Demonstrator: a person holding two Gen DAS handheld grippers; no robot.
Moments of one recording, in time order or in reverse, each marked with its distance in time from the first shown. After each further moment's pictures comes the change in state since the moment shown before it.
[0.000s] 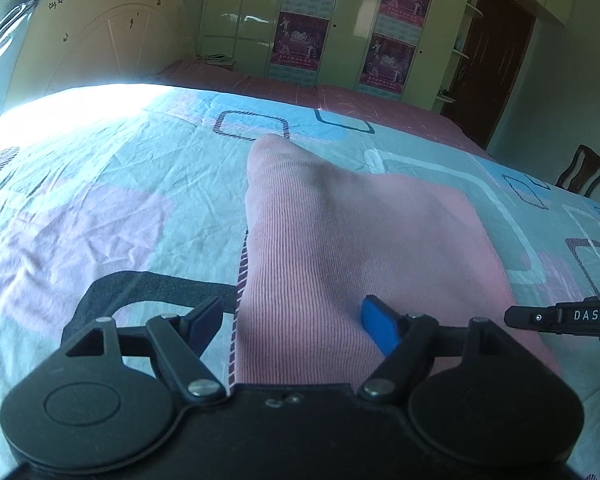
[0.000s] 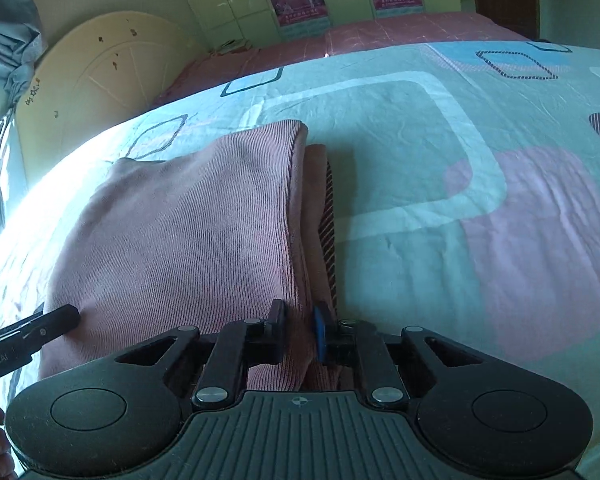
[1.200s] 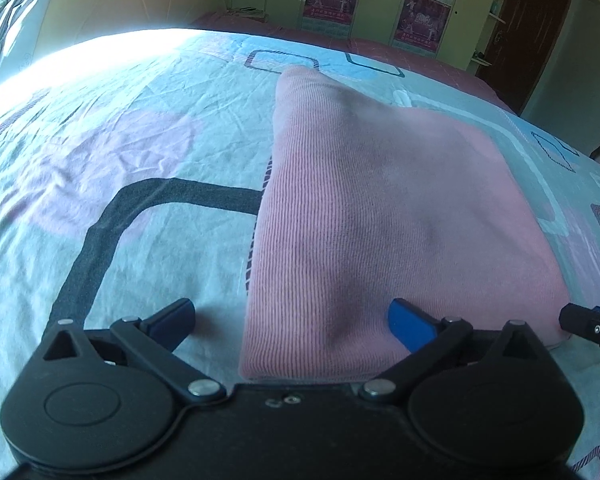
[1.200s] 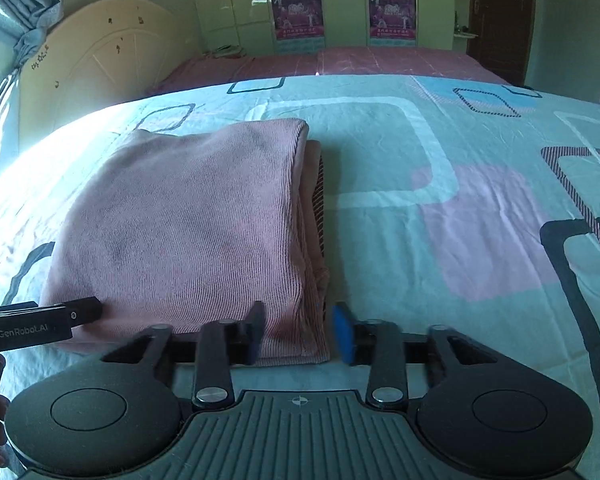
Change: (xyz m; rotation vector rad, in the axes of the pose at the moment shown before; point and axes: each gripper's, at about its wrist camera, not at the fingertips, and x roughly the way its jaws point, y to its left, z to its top) left arm -0.007 -0.003 -0.028 -0.069 0.161 0.098; right arm -0.057 0.035 -0.057 -0.115 -0.076 -0.150
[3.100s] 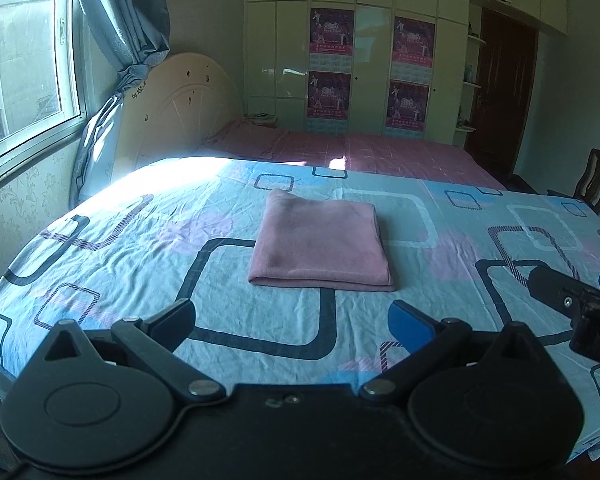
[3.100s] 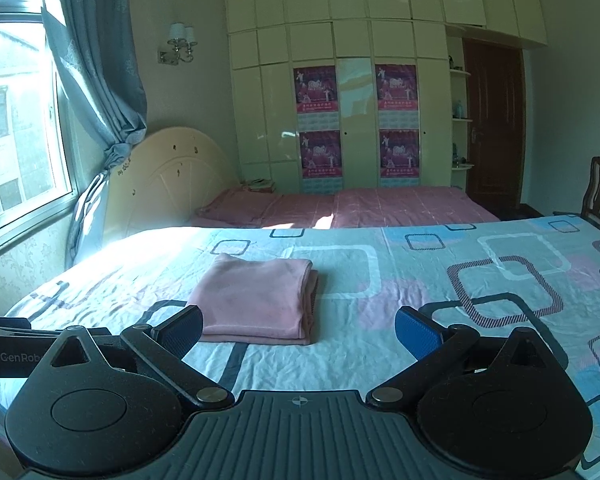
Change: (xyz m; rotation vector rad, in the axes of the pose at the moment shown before) left arm -0.332 -0.096 -0.135 0.092 -0.314 0.108; right arm -0.335 -0.021 -0.098 -0.080 -0.399 0.091
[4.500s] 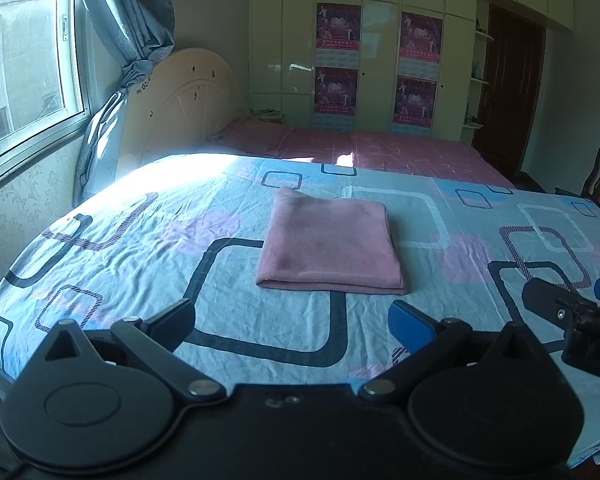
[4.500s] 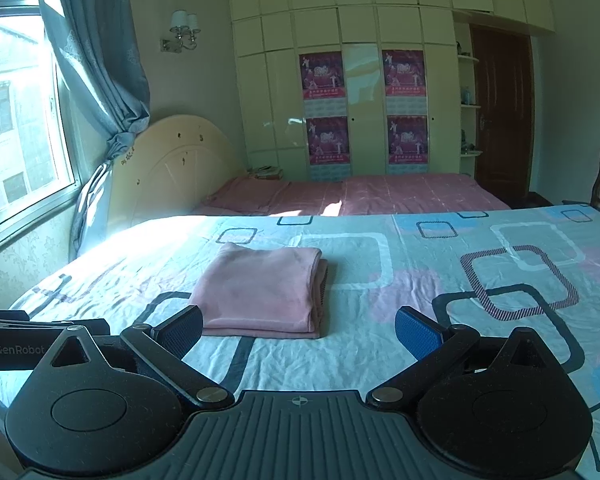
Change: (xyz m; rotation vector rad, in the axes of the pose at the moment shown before) left arm 0.015 0.004 0.009 -0.009 0.017 0.019; right arm 0.025 0.005 0.003 0.005 0.046 0.025
